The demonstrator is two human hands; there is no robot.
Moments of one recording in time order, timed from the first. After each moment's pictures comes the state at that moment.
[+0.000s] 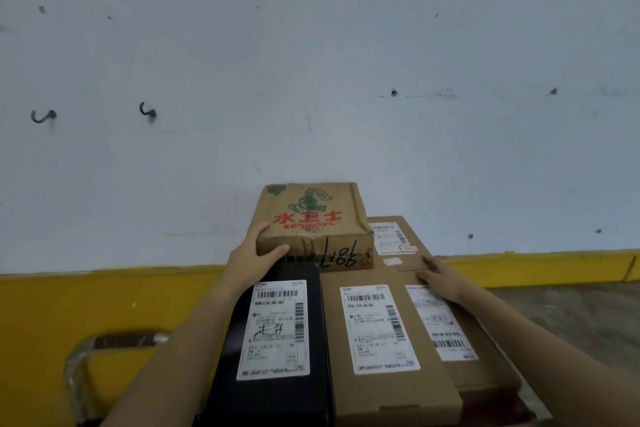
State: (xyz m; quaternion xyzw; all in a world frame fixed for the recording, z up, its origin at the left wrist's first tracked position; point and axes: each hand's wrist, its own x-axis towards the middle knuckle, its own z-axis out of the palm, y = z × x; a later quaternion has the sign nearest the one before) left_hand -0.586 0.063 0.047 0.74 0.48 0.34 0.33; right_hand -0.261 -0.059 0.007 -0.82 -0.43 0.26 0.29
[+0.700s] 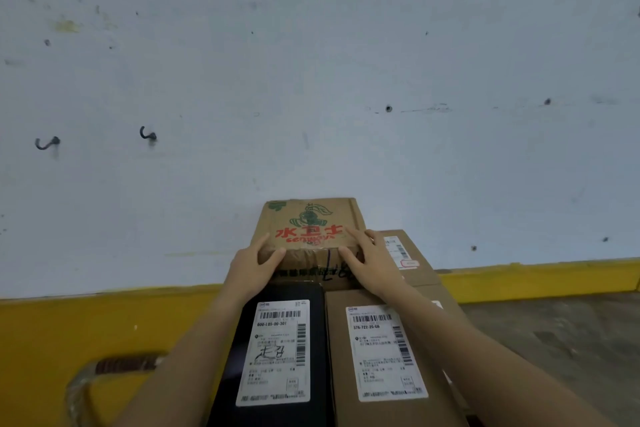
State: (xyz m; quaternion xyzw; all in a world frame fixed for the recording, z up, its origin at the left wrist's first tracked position) left_hand -0.577 0.063 0.067 0.75 0.49 0.33 0.28; right_hand -0.364 -0.011 0.051 -0.70 -0.58 0.12 0.40
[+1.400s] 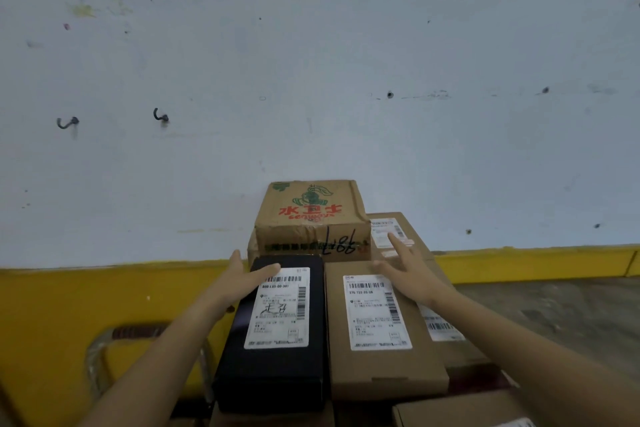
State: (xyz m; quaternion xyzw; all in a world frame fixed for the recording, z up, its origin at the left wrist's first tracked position) left_hand -0.620 0.018 0.048 0.64 0.57 0.23 0.47; right_hand -0.342 -0.093 0.039 -0.73 -0.54 0.25 0.35
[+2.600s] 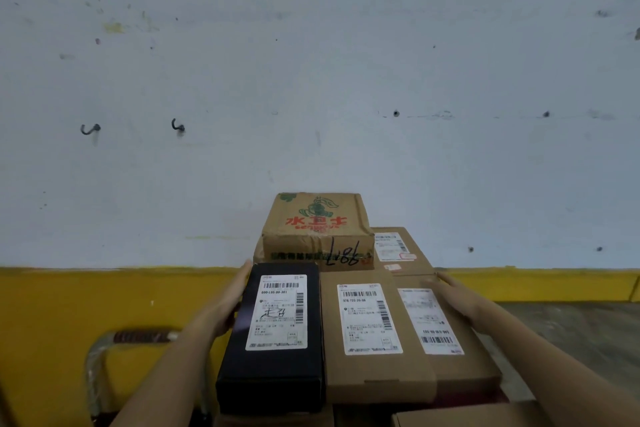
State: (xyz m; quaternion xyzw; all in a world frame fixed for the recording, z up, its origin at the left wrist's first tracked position) left_hand -0.633 0.023 0.028 0.51 0.49 0.29 0.64; right_hand -0.273 -0.111 0.024 -0.77 -0.35 0.37 0.38
